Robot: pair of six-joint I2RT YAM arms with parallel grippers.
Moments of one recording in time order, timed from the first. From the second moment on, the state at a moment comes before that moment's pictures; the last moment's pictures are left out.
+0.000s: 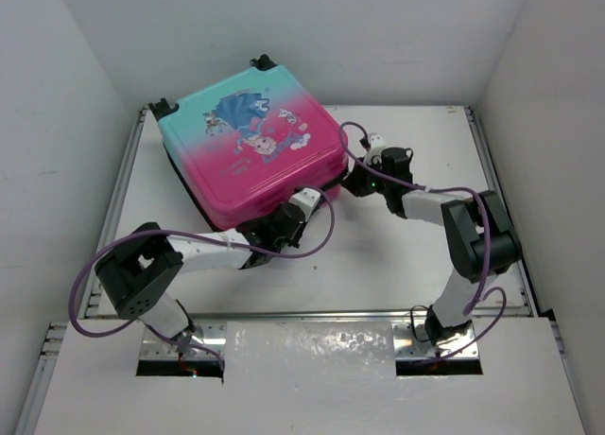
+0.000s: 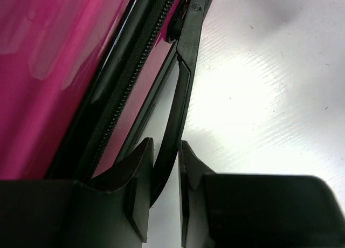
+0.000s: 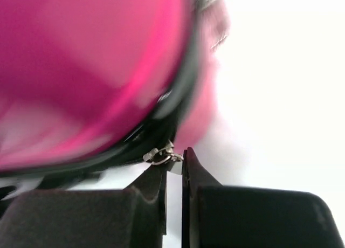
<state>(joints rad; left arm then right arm) -0.89 1.55 0.72 0.13 -0.35 -0.16 0.27 1.75 0.81 0.45 -0.39 0.19</state>
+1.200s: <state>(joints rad) -0.91 1.75 1.08 -0.15 -0.34 -0.16 -0.09 1.84 1.30 -0.14 -0.23 0.17</state>
